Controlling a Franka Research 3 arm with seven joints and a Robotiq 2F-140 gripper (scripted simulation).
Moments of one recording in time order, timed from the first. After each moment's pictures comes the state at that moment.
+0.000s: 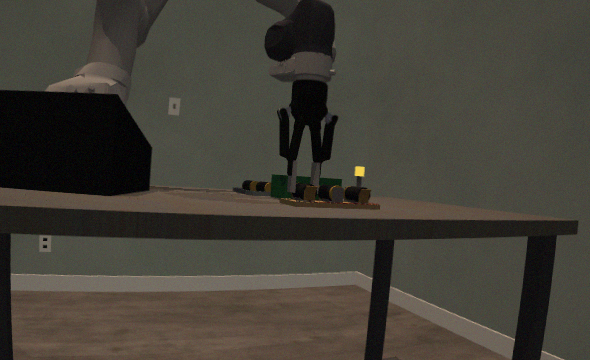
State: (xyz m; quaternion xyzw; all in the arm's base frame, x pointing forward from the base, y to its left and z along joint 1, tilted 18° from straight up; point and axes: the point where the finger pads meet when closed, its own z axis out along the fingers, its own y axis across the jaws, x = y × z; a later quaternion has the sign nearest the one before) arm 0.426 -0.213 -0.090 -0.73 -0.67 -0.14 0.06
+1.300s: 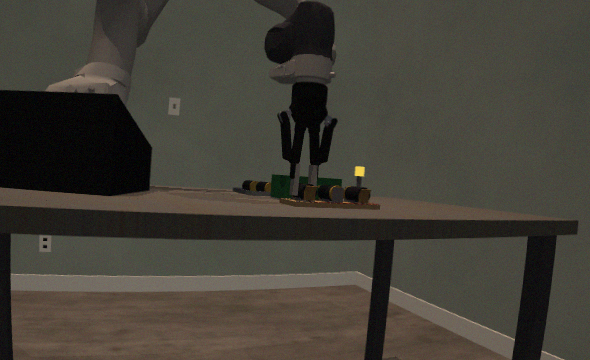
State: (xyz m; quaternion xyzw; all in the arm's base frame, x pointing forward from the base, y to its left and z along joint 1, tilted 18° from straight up) arm 0.427 -0.212 -0.095 -0.73 -0.67 -0.14 0.06
